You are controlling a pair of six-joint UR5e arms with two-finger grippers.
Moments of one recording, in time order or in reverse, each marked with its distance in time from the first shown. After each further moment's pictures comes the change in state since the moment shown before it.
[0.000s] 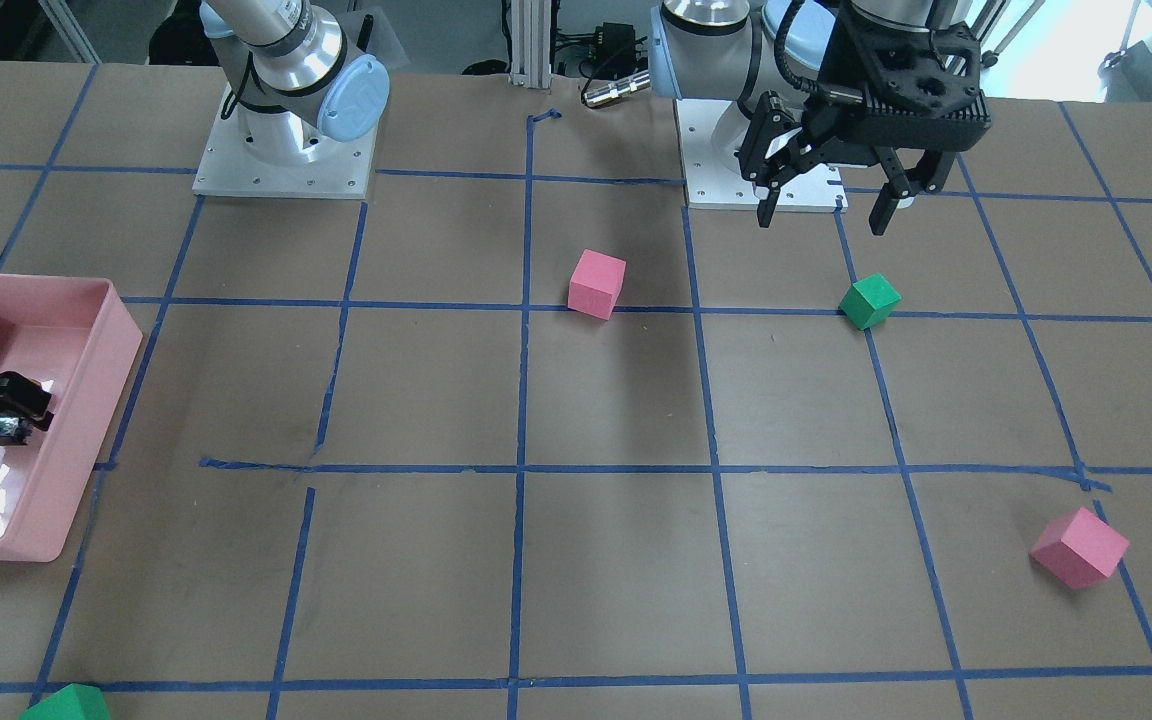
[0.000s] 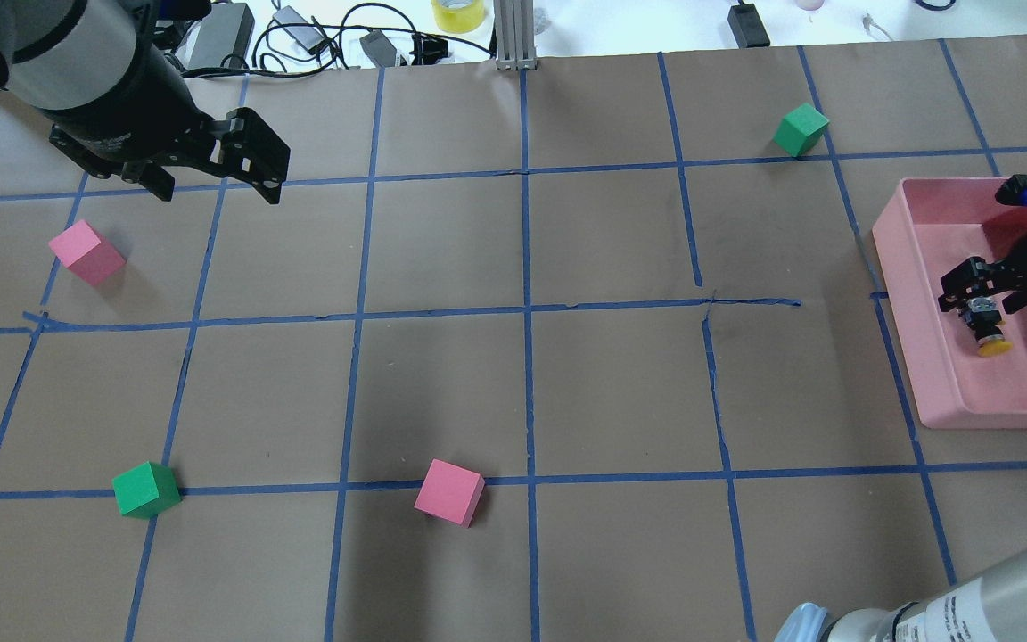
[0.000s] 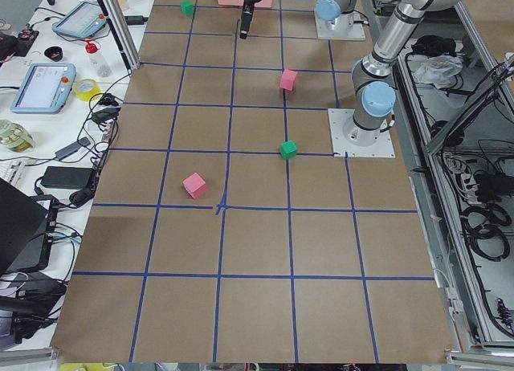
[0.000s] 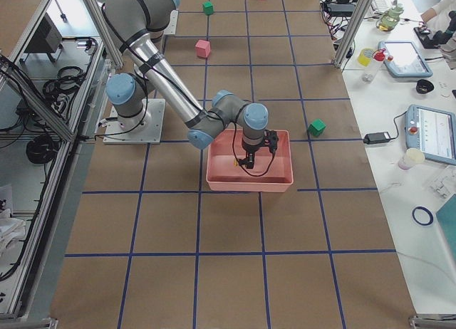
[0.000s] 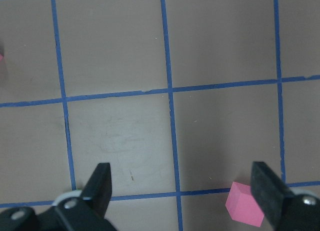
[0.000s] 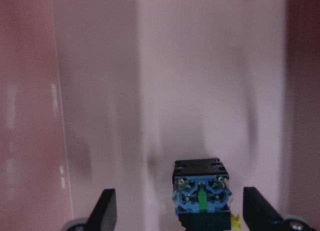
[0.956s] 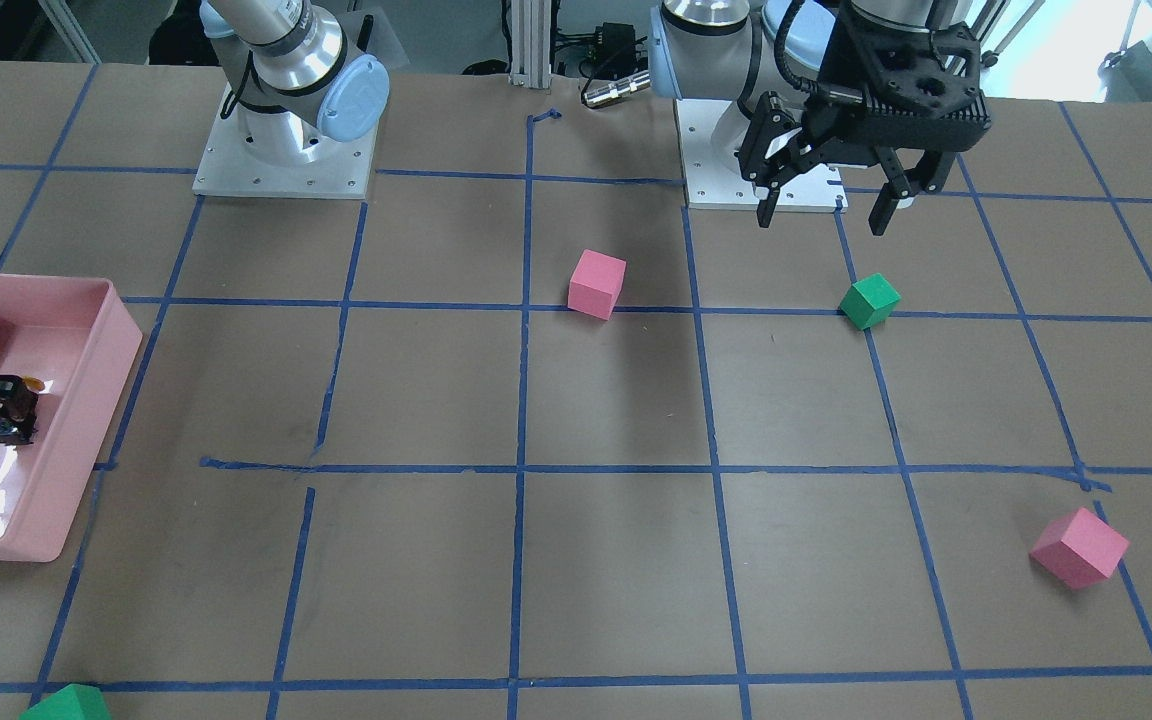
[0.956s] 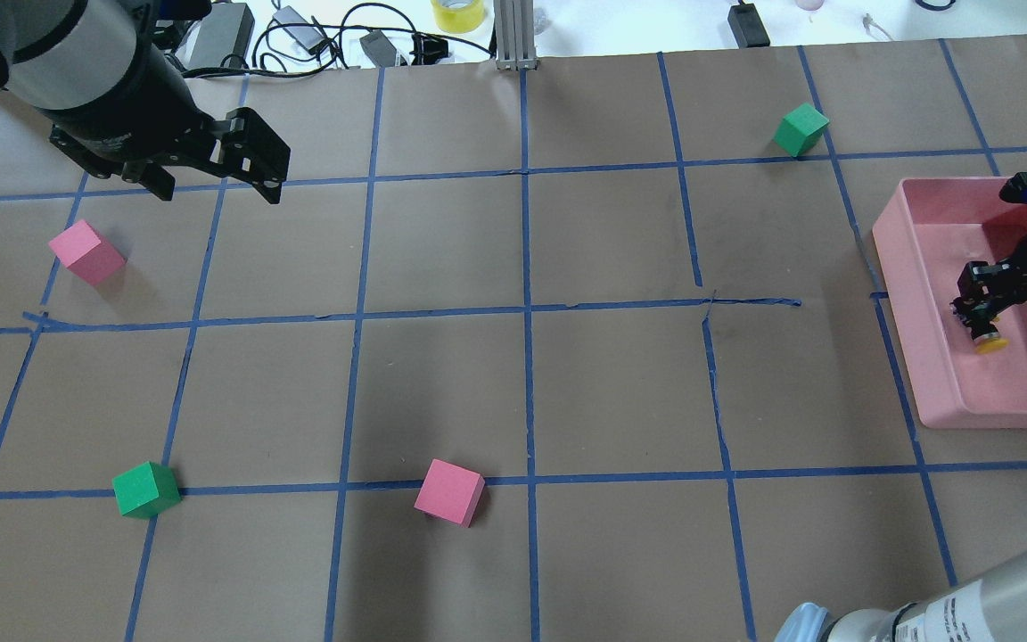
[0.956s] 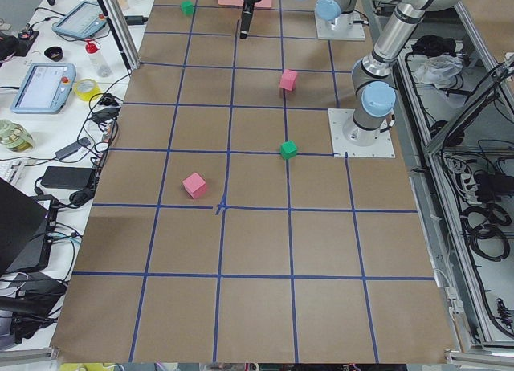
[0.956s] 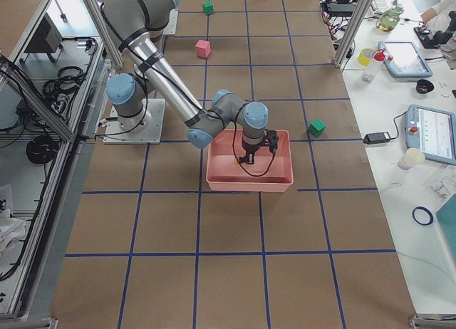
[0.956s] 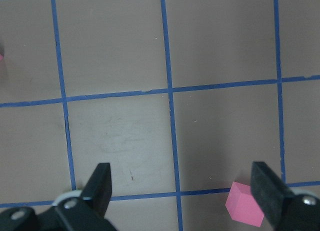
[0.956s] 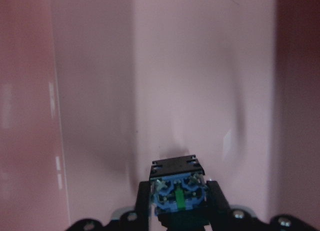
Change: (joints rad) left arm 0.000 0.000 0.000 0.000 -0.001 0.000; right arm 0.000 -0.012 -0.007 0.004 -0.016 -0.009
